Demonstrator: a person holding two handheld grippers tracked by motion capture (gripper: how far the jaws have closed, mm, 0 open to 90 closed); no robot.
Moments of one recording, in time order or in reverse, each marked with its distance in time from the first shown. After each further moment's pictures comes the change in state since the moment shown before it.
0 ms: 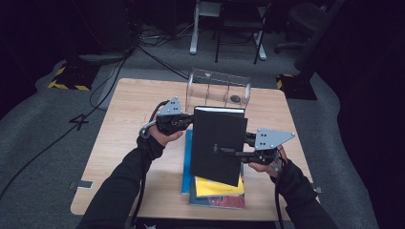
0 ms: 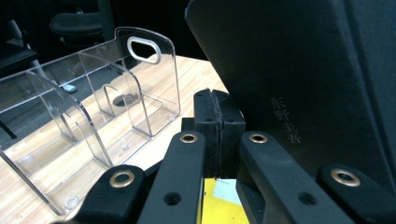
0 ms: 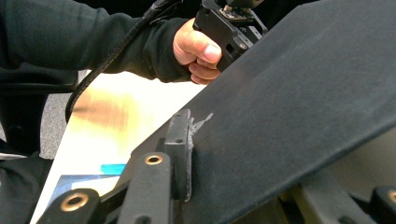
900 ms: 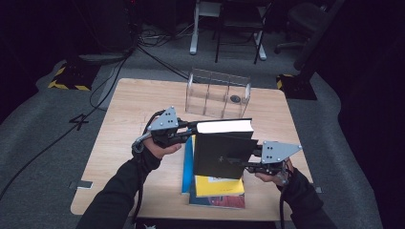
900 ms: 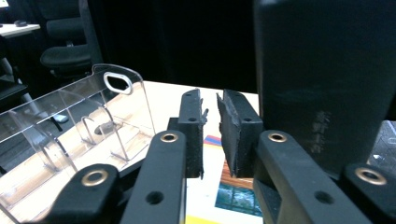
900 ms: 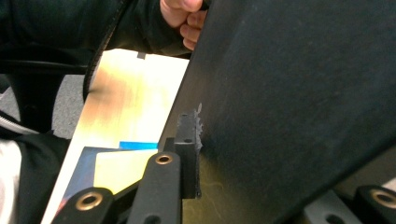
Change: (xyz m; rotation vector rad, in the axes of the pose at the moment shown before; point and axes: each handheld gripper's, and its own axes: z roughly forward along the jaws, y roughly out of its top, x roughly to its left) left arm -0.045 0.008 -0.027 -0.089 -0.033 0.057; right arm 0.021 -0.019 -0.015 0.006 0.022 -0.039
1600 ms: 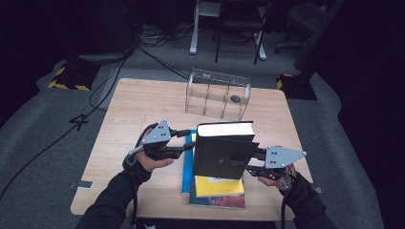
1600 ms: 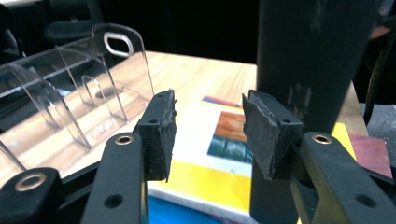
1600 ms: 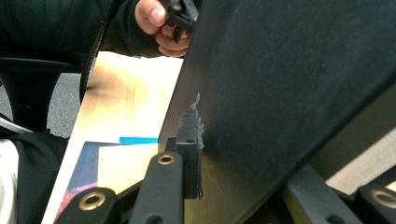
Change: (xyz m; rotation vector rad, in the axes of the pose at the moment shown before) left arm -0.012 -0.038 -0.017 0.089 0.018 -0.024; right arm 0.008 -0.008 -0.008 -0.011 -0.038 0.006
